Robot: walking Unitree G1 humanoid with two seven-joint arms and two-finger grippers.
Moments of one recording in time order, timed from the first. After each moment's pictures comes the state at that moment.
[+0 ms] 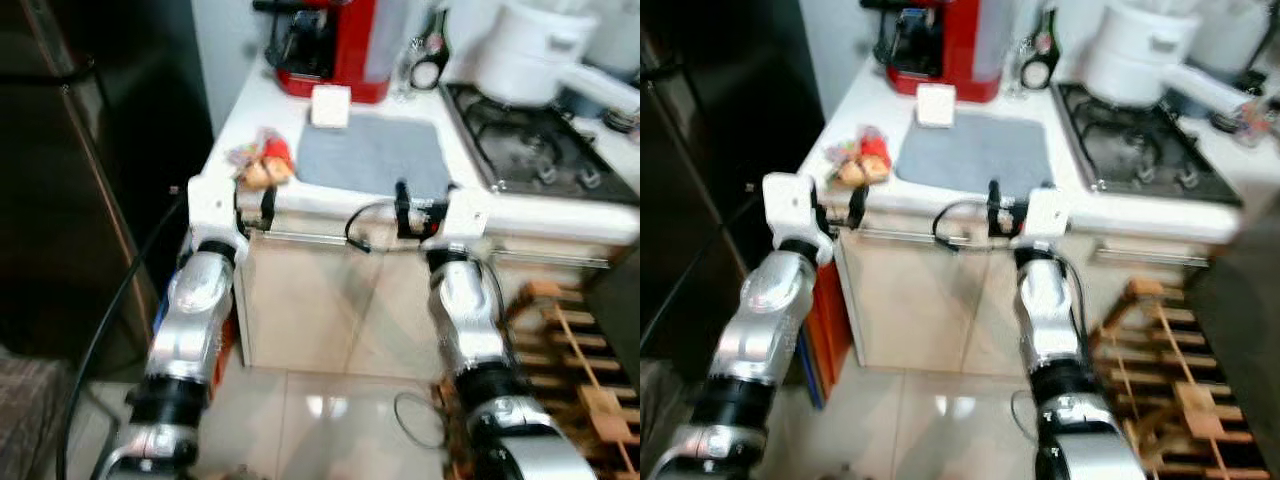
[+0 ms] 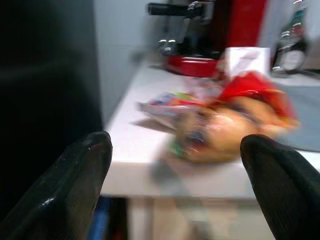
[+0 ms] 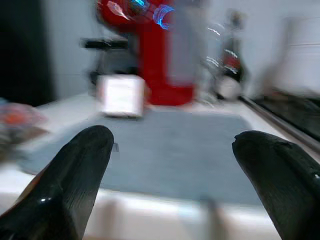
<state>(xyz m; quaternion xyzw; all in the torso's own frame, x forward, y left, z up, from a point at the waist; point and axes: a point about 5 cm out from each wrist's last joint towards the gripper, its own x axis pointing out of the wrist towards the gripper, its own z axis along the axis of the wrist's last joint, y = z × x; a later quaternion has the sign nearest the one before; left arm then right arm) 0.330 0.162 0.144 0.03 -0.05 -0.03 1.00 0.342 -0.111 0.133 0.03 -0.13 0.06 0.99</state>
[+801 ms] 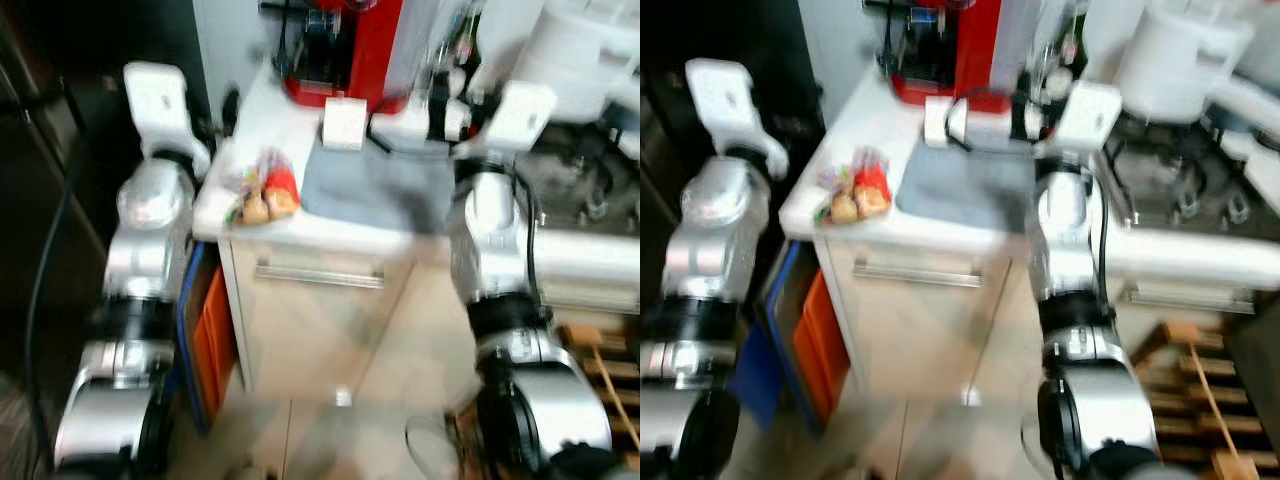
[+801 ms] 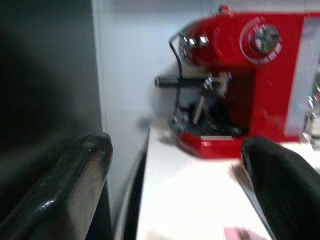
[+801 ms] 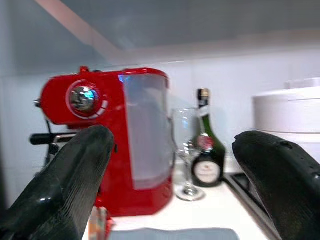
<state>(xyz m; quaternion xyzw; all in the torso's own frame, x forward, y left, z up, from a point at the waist) 0.369 0.177 0.233 0.05 -0.13 -0.04 0.99 0.375 -0.151 0.223 0.06 -0.23 -0.03 0.97</state>
